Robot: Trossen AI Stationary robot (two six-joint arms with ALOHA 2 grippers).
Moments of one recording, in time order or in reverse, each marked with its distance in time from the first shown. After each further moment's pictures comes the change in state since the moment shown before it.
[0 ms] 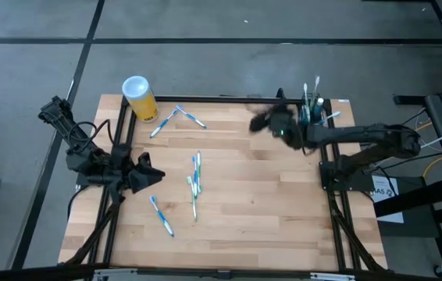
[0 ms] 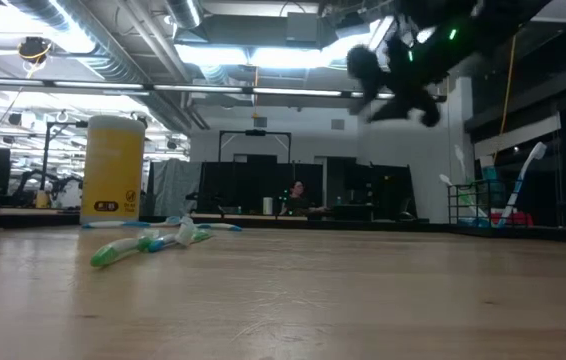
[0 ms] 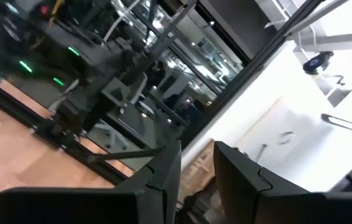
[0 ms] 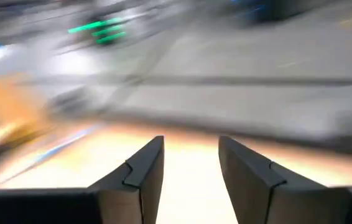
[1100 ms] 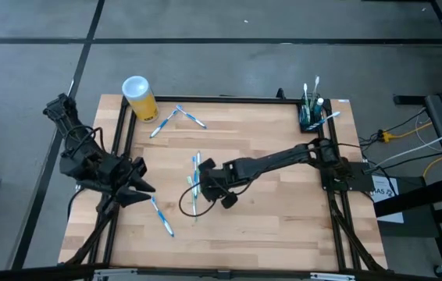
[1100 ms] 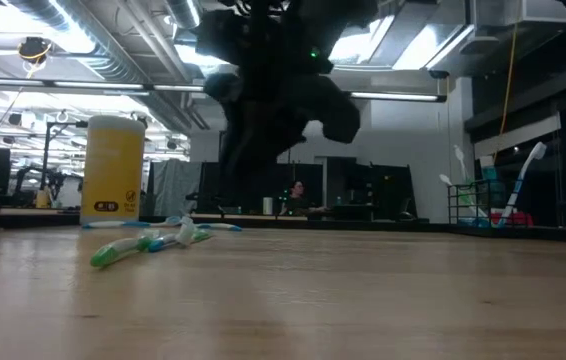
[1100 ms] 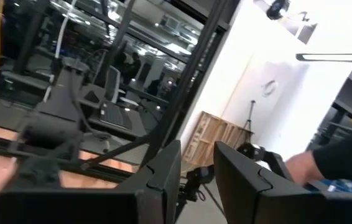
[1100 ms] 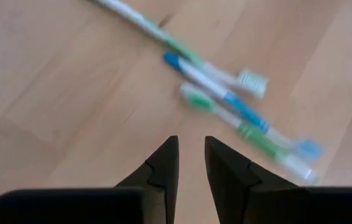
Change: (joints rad) left arm -0.128 0.001 0.000 0.004 0.059 0.298; right arm 0.380 0.846 0.949 -0.697 -0.620 -1.223
